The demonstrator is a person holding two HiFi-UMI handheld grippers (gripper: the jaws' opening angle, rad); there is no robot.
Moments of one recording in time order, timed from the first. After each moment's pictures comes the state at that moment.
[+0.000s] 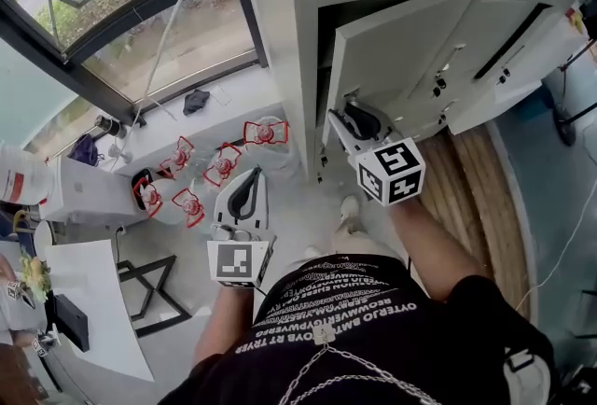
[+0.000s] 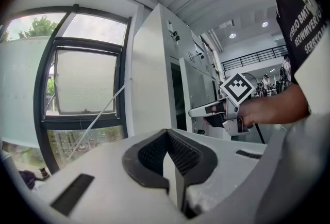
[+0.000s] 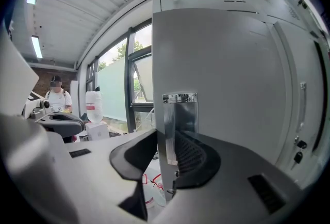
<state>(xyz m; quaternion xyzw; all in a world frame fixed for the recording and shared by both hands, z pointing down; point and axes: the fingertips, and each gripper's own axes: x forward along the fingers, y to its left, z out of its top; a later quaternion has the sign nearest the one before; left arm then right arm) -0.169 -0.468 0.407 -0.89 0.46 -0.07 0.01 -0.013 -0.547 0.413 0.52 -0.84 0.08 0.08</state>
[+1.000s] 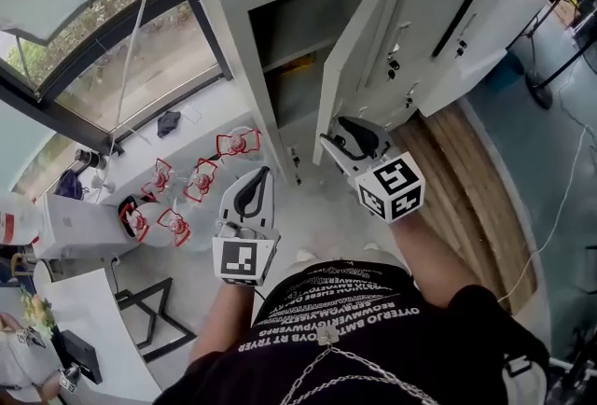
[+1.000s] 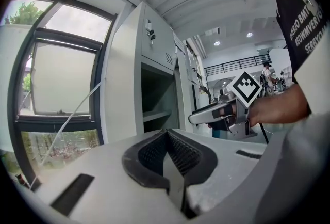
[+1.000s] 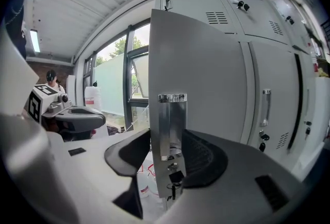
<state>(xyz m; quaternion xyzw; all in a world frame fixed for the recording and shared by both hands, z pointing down) -0.090 -0.437 0.403 -0.93 0.36 -0.06 0.01 0.039 -0.467 0.414 0.54 -0.83 0.08 0.11</state>
